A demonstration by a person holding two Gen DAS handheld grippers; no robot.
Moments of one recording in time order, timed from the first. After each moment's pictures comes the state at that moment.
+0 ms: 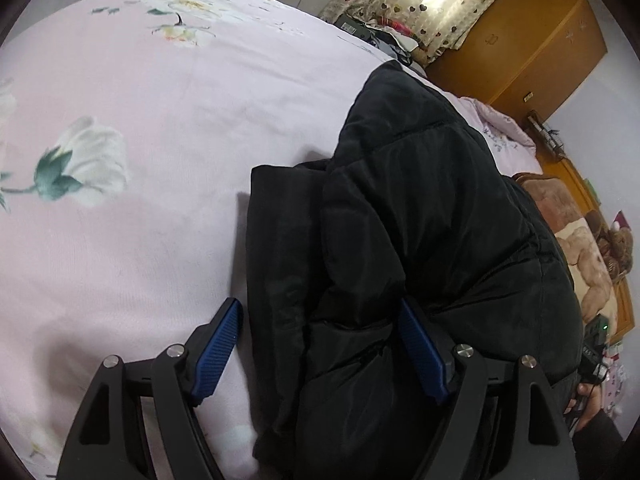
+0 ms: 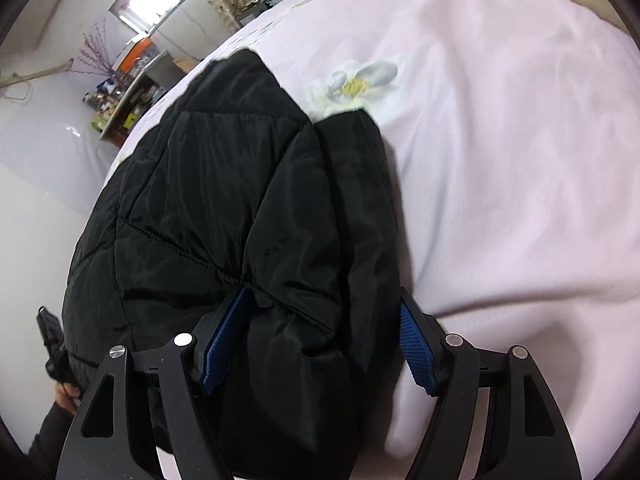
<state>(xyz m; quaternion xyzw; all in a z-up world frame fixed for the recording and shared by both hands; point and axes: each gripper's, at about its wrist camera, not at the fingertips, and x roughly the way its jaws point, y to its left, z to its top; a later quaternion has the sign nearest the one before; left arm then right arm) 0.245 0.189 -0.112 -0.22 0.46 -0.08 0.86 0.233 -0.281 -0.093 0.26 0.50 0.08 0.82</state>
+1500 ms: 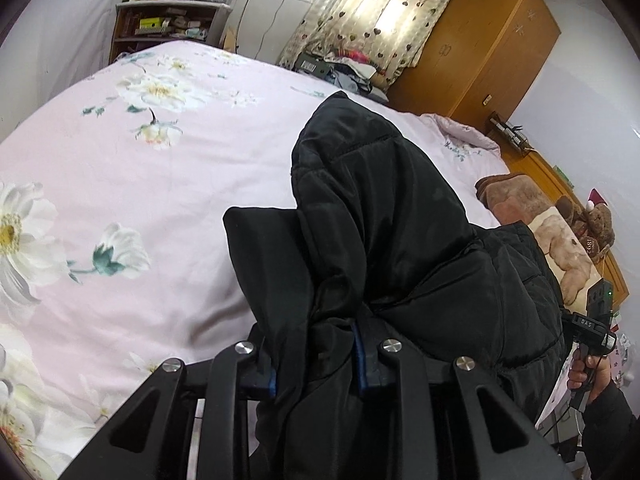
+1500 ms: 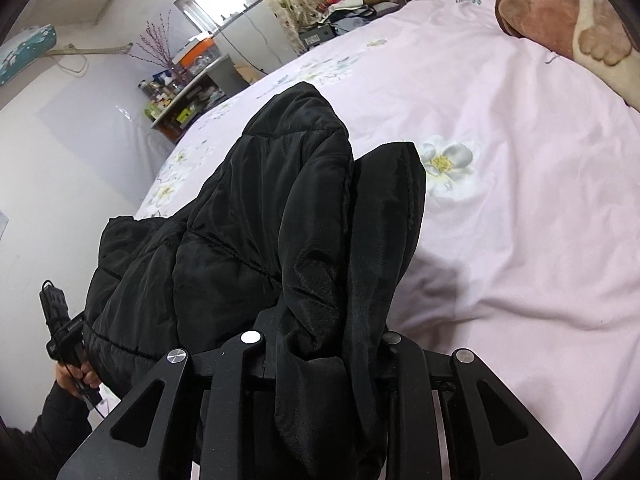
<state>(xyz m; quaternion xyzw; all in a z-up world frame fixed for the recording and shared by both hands) 0.206 0.181 0.002 -0.17 0.40 -0.11 0.90 0.221 -0.251 -0.002 0.22 0.45 0.14 0.85</state>
